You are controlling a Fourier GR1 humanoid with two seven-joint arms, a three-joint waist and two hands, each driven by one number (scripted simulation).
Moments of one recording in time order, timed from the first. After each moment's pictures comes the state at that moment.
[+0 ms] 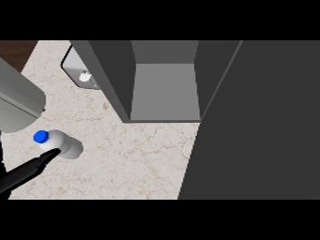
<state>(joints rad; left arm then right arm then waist) 0.16 0.03 0.24 -1.84 0.04 0.34 0.04 0.15 -0.18 0.67 -2.48 0.12 -0.28 0.33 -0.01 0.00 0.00</state>
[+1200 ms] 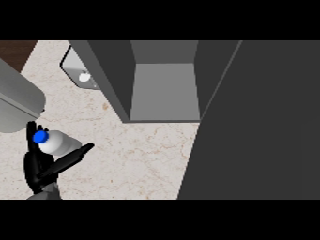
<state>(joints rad) -0.04 0.01 0.27 -1.18 0.14 0.31 -0.42 0.12 -0.23 0.72 -2.47 0.14 -0.37 0.33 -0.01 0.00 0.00</state>
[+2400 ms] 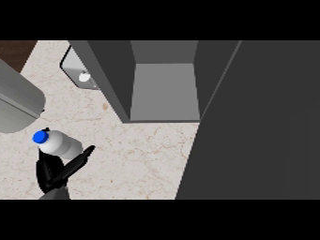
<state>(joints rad) -0.16 0.04 0.37 -0.75 0.29 0.16 -0.77 0.11 -0.27 0.76 -2.47 0.16 -0.42 0.33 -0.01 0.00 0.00</state>
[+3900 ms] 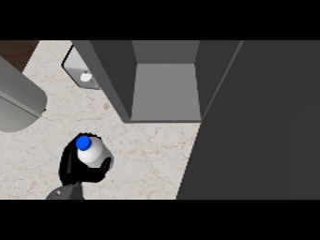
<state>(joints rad) -0.13 0.03 0.11 -0.90 0.24 -0.18 -0.71 0.12 -0.32 0.76 -2.46 0.15 -0.44 0.29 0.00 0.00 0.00</state>
